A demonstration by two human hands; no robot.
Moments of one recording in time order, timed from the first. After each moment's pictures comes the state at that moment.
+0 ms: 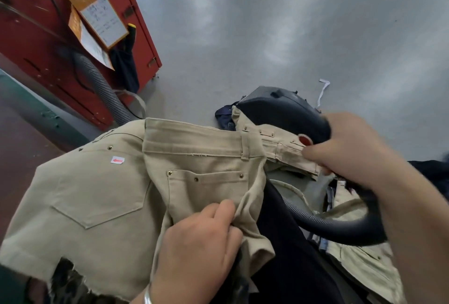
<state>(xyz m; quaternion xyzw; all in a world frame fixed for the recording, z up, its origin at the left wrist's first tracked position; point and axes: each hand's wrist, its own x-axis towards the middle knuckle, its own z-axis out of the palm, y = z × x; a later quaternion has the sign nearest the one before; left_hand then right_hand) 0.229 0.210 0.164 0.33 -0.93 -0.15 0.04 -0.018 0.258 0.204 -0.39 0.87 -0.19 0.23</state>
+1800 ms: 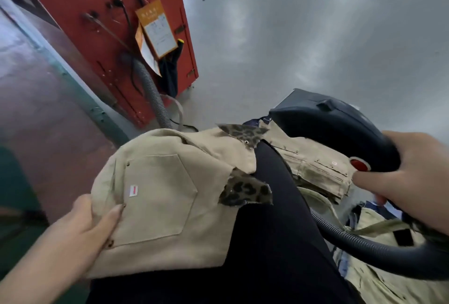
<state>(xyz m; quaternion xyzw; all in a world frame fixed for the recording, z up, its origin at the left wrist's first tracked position) 0.394 0.137 0.175 0.69 -0.68 -0.24 0.04 0.018 0.294 0.264 -0.42 0.84 -0.25 0.24</state>
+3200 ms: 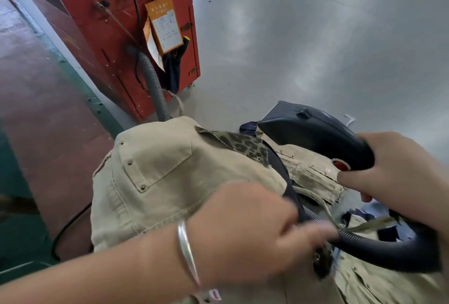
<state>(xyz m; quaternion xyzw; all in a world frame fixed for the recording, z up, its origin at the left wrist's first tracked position) 0.223 0.200 0.235 0.16 -0.96 -0.24 0.01 0.020 0.273 0.259 -0.49 0.84 -0.13 0.18</state>
